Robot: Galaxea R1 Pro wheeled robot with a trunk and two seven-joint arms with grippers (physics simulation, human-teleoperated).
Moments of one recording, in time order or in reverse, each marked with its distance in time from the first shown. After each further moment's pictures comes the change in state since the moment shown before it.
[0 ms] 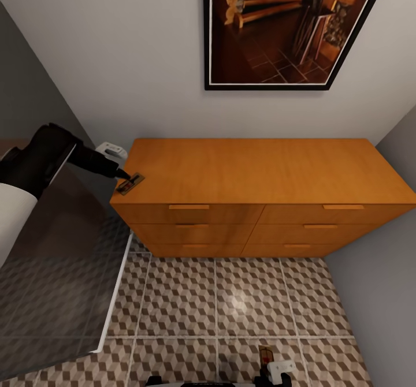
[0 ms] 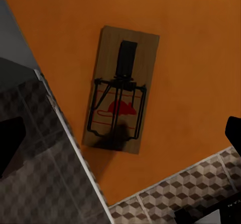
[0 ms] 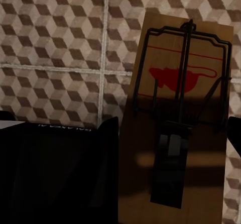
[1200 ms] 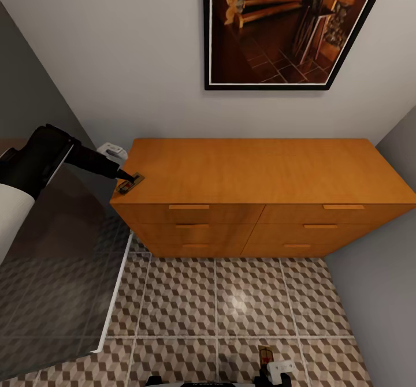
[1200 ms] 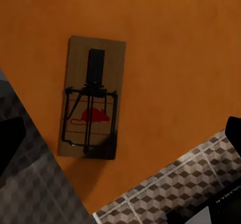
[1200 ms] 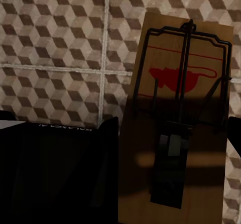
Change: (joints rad) left arm 0.000 0.011 0.004 0.012 0.003 -0.069 -0.105; right arm 0.000 0.001 0.001 0.000 0.000 0.000 0.000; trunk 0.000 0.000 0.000
